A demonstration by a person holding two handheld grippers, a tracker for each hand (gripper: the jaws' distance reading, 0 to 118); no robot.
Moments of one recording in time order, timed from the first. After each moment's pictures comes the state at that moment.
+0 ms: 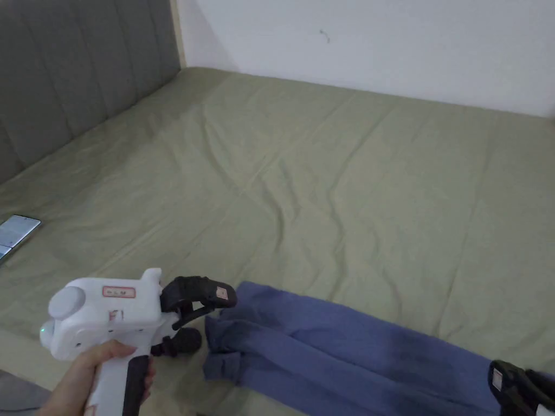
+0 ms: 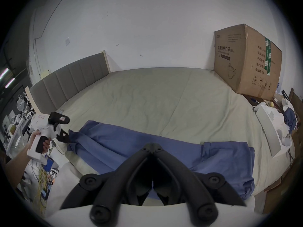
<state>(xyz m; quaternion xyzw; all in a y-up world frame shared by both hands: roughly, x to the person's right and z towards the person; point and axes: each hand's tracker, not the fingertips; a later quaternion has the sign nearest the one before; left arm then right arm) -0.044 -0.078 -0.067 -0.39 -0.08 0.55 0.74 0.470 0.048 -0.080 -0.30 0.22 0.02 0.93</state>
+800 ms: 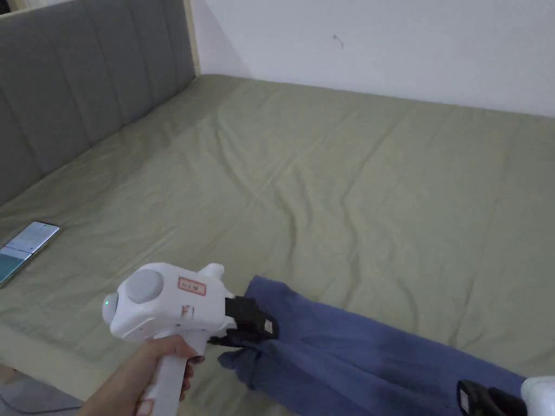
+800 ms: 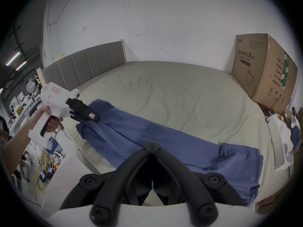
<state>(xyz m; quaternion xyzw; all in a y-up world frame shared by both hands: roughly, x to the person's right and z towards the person) 0.011 -0.036 -0.102 -0.47 -0.05 0.42 0.78 0.445 0.038 -0.071 -0.32 0.29 0.07 0.90</state>
